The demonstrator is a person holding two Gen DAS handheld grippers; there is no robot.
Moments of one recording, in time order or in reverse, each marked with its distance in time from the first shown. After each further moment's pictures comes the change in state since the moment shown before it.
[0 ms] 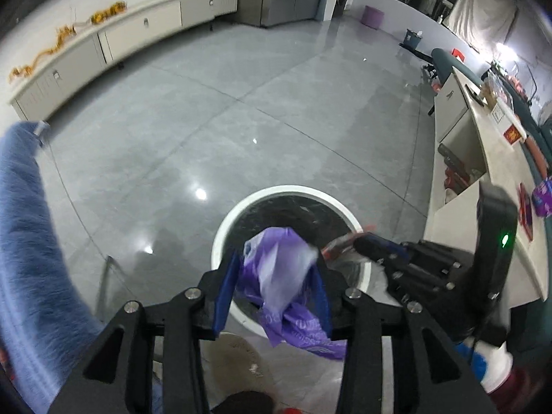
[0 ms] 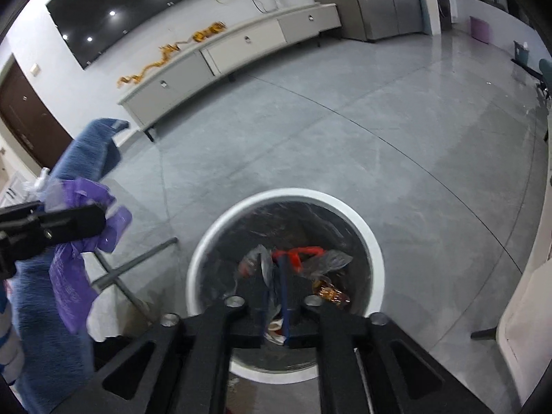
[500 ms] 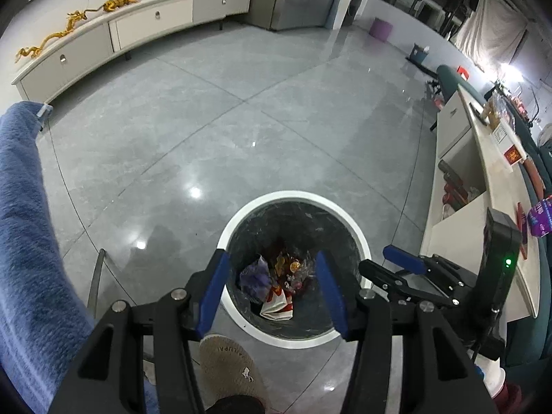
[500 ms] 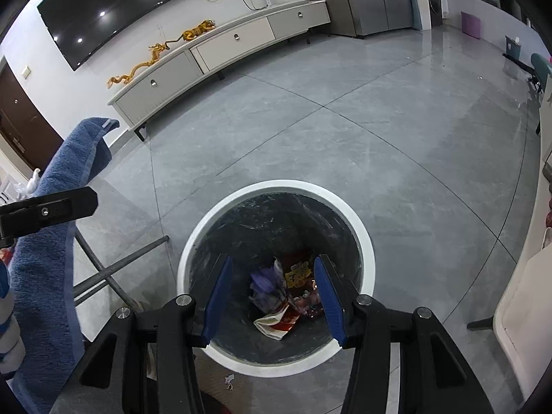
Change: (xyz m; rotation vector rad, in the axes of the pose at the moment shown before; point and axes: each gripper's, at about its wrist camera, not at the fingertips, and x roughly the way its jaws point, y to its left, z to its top) left arm -0.010 0.019 -0.008 -0.062 -0.049 -0.025; right arm -0.007 -0.003 -0.006 0.021 0.000 -0.016
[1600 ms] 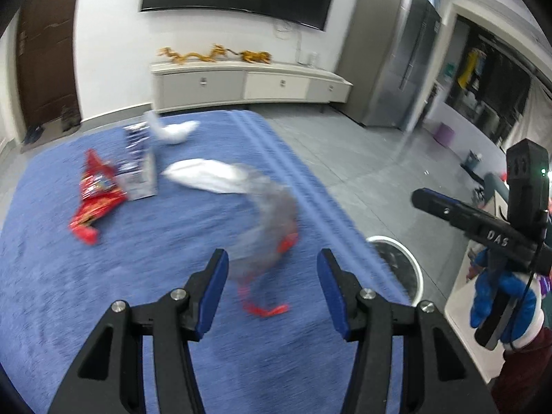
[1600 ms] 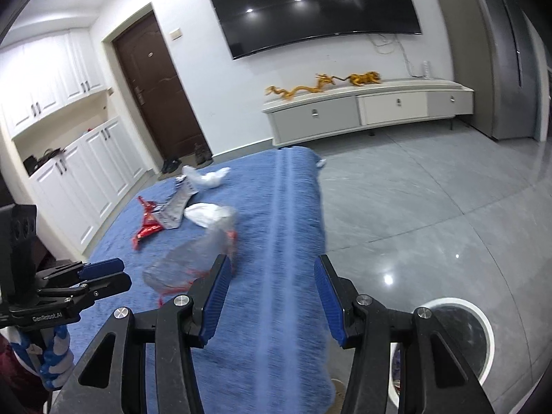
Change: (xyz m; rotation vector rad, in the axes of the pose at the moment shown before) left arm -0.264 0.205 -0.178 -0.318 -0.352 0.206; right arm -0.088 0.304 0.026 -0.431 -0.145 0.356
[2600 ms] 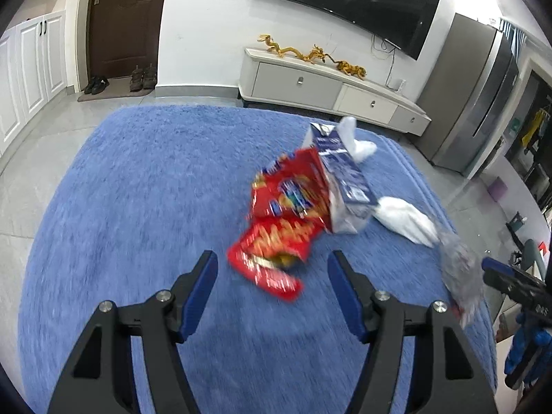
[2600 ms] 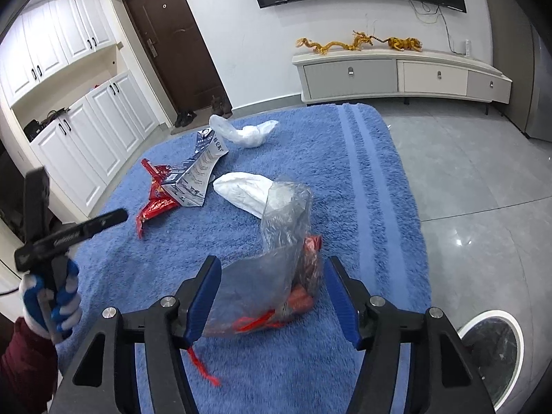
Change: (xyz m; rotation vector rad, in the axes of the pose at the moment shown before) left arm 0.042 0.206 0.028 -0.232 -0.009 0.187; right arm 0.119 0.065 0.013 -0.060 0.200 0.052
